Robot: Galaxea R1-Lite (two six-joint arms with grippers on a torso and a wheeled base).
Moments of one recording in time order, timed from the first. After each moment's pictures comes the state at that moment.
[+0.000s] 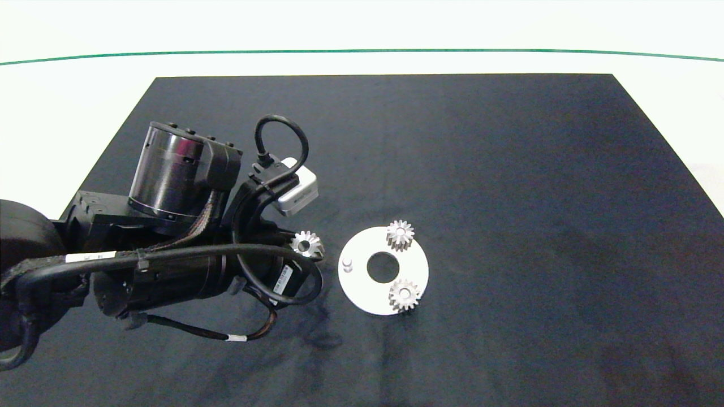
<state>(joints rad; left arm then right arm) -0.66 1.54 -1.01 0.02 0.10 0.28 0.25 0.82 -0.88 0.56 -0.23 -0.18</state>
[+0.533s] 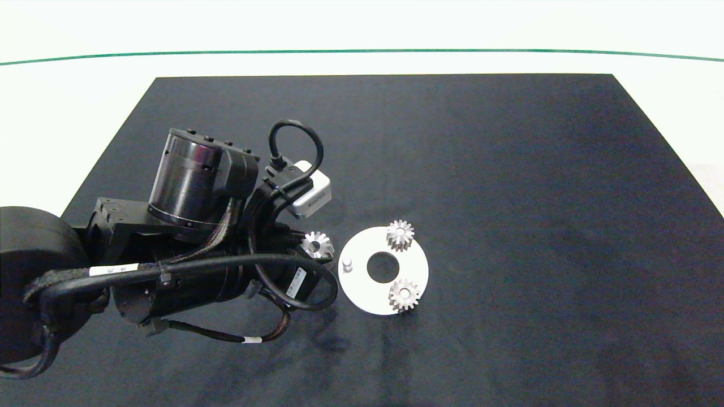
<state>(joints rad) -0.70 1.56 -1.01 -0.02 0.14 0.27 0.25 0.82 -0.88 0.56 -0.23 -0.18</state>
